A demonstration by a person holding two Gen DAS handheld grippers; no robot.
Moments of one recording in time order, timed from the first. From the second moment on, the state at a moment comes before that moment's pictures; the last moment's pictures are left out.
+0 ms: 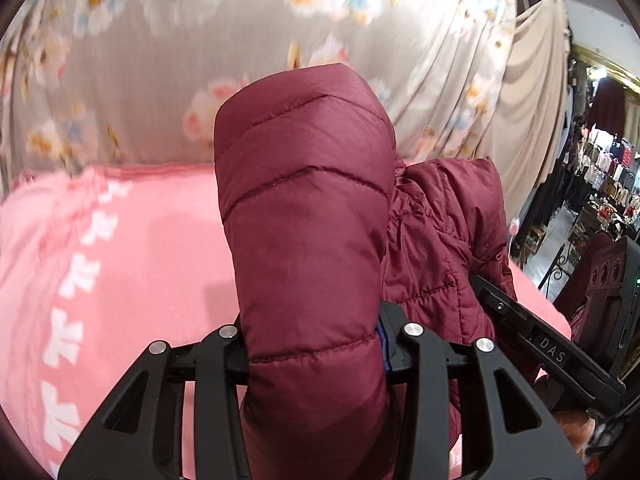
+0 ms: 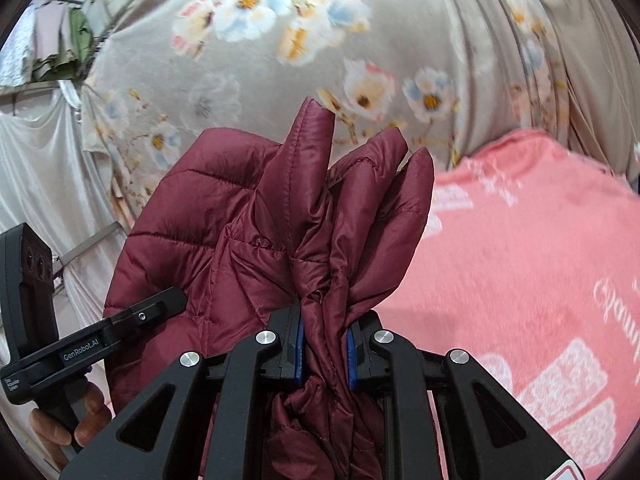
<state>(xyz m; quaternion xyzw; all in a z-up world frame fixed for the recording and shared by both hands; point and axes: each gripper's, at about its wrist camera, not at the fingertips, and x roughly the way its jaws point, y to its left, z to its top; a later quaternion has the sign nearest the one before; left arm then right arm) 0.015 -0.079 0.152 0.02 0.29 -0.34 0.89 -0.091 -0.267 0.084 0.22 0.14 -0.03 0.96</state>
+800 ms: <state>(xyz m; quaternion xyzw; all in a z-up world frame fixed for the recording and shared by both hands) 0.097 0.063 0.220 0.00 0.15 -0.31 0.94 0.045 -0.157 0.136 0.17 0.10 0.09 0.98</state>
